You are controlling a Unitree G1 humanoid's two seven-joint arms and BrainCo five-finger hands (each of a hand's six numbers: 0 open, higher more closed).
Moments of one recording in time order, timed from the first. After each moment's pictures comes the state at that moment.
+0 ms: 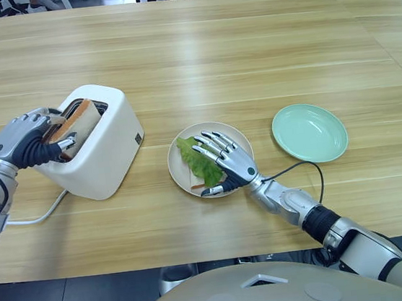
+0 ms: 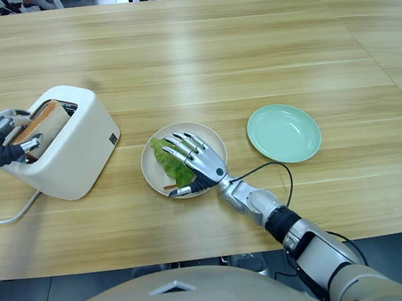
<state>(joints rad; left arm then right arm) 0.05 0.97 0.29 0.12 0.40 -0.47 -0.21 -0.28 -0.29 0.73 0.55 -1.08 -0.34 -0.84</state>
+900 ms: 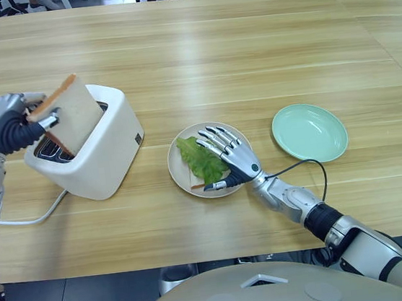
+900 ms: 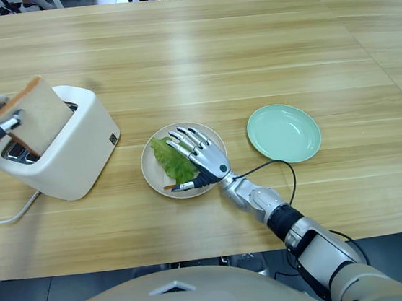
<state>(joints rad) -0.05 0.93 0.35 0.16 0.23 -0.44 -0.19 -0.28 -0.31 0.70 0.55 -1.05 -0.36 -0.86</state>
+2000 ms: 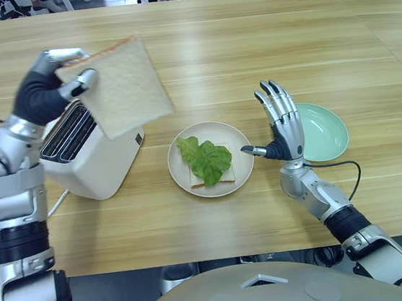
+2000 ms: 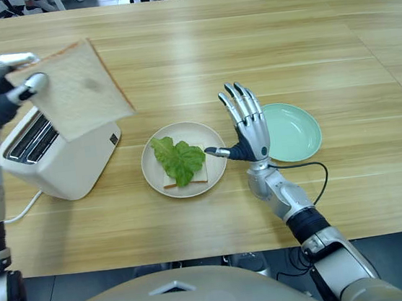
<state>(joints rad) -0.30 0.65 0.14 -0.01 -0.31 -0.34 -0.62 -0.15 -0.37 0.37 0.33 -0.93 -0.37 -1.02</state>
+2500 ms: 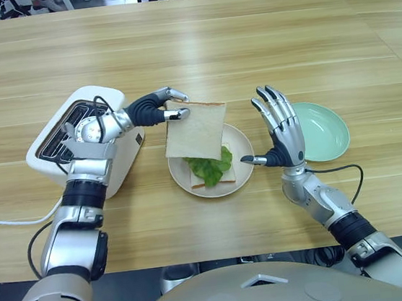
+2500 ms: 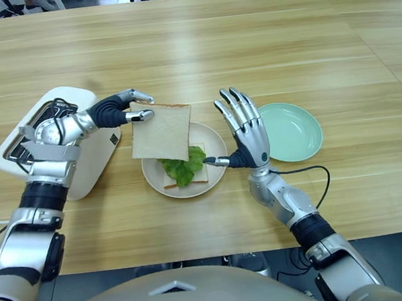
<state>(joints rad) -0.60 0.45 -0.17 0.57 -0.10 -0.48 -0.89 -0.11 -0.39 0.41 0.26 -1.02 -0.40 -1.01</state>
